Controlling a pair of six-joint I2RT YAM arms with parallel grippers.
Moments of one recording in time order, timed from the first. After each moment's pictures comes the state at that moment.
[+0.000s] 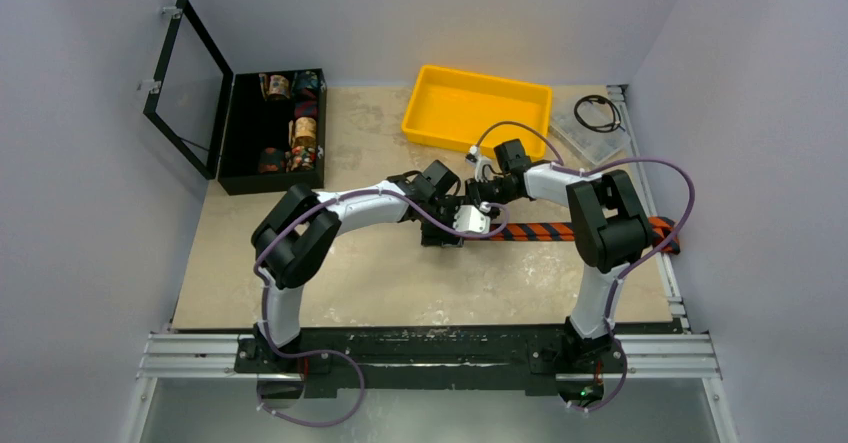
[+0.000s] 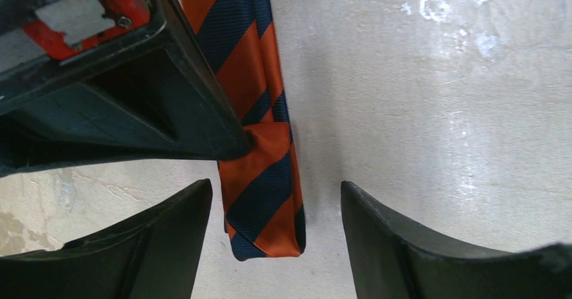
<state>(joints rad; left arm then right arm) -0.81 1.94 1.29 -0.40 0.35 0.87 0.33 1.91 1.11 -0.37 -0.76 0.11</state>
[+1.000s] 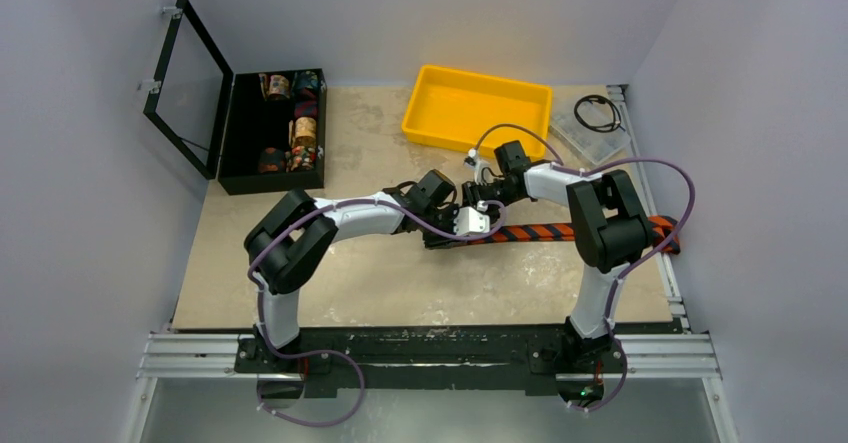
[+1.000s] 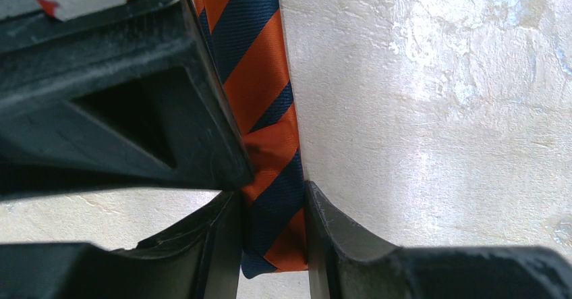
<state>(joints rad) -0.83 1.91 1.18 -0.24 0.36 0.68 0.33 1.91 1.11 -0.43 -0.83 0.06</state>
